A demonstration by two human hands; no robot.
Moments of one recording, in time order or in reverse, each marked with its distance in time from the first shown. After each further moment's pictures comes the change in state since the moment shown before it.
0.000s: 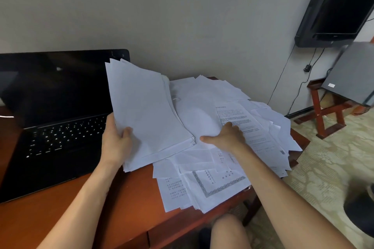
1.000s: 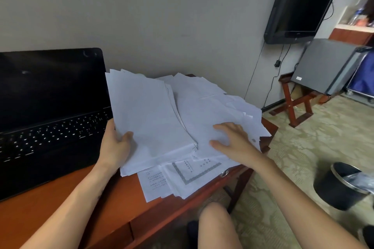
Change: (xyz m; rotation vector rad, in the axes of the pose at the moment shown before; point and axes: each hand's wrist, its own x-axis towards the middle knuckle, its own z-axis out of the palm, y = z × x) left_hand -0.030 0.007 0.033 -0.060 -0.179 -0.038; right_hand -0.054 0.100 -0.029 0.048 0.131 -0.421
